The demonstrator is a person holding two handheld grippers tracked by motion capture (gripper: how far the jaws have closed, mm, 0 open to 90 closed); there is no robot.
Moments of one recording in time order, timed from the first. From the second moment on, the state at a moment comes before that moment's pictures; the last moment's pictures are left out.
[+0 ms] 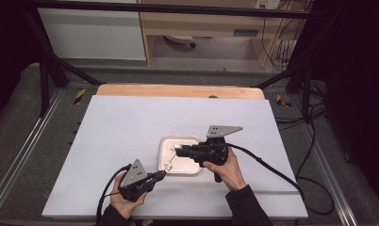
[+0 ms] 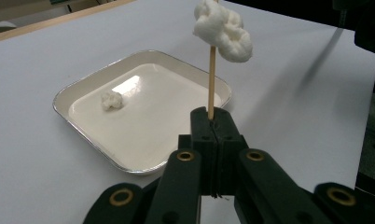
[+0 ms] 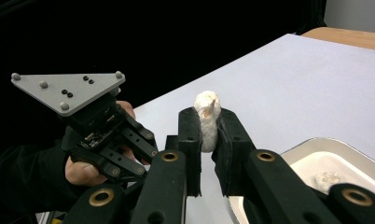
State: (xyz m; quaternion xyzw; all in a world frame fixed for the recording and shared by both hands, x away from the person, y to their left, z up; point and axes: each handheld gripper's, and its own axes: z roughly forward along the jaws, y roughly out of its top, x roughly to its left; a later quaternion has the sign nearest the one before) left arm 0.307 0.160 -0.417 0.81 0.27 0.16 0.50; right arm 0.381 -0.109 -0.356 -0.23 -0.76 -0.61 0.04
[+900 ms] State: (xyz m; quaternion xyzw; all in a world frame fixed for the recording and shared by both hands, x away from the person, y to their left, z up) left arm 0.308 0.159 -0.412 0.80 0.28 0.16 0.51; right arm 0.377 -0.094 -0.373 -0.24 -0.78 -0.58 0.04
